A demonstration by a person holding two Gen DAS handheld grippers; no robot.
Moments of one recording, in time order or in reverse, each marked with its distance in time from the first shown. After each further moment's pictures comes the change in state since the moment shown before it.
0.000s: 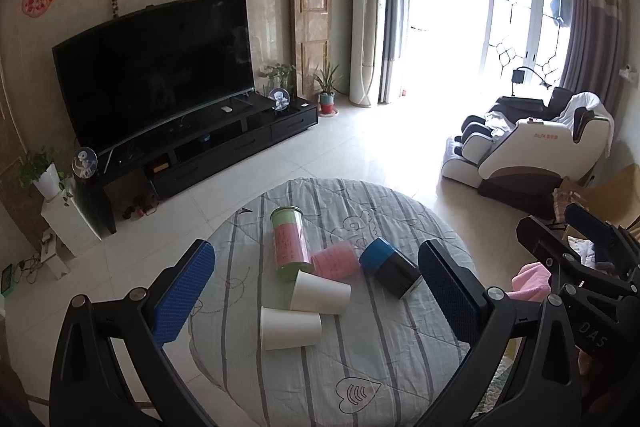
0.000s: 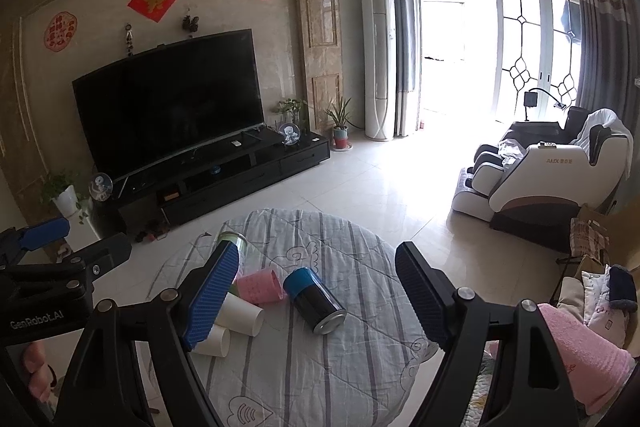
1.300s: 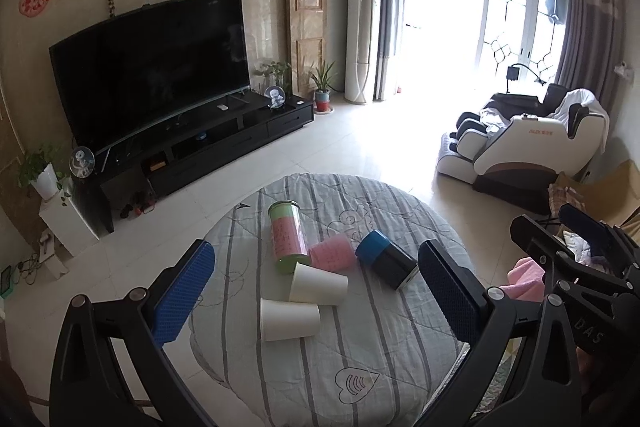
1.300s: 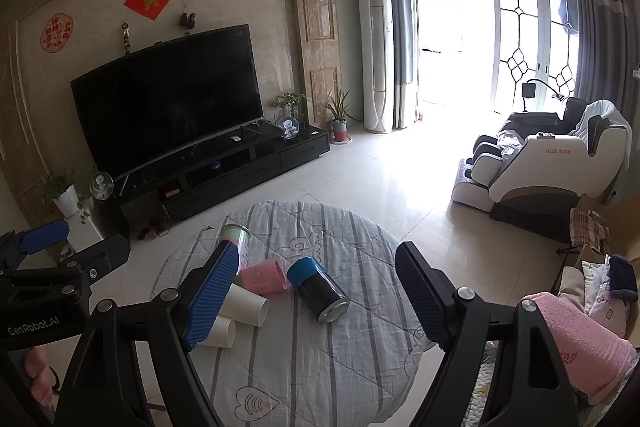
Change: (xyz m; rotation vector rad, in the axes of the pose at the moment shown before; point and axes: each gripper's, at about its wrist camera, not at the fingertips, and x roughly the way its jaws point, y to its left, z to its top) left arm -0.018 0.003 -0.007 0.008 0.007 -0.019; right arm -0.012 0.005 -0.002 0.017 0.021 -0.003
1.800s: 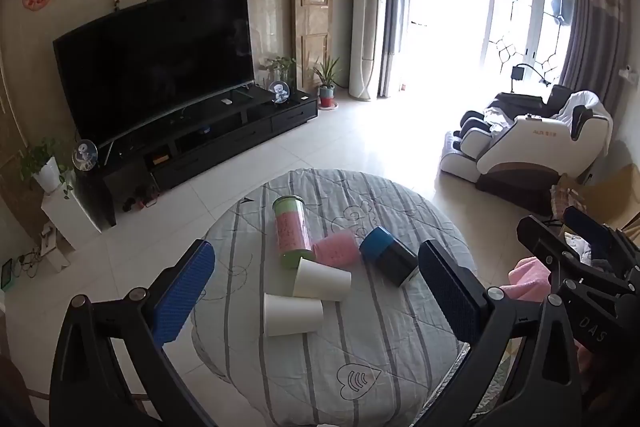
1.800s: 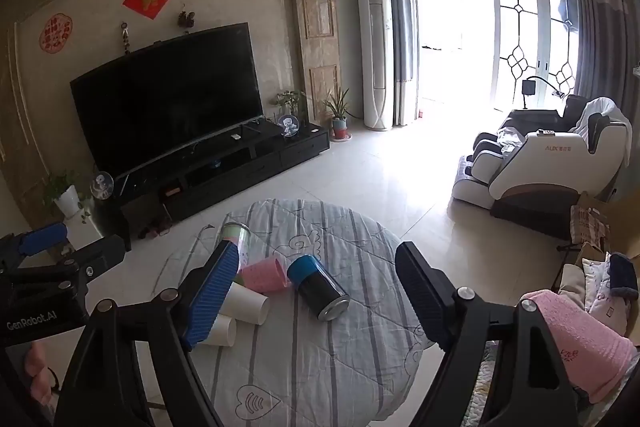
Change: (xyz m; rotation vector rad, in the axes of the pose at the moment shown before) left arm -0.001 0.005 -0.005 -0.020 0.010 0.008; right arm 0.002 -0.002 -0.004 0.008 0.008 0.004
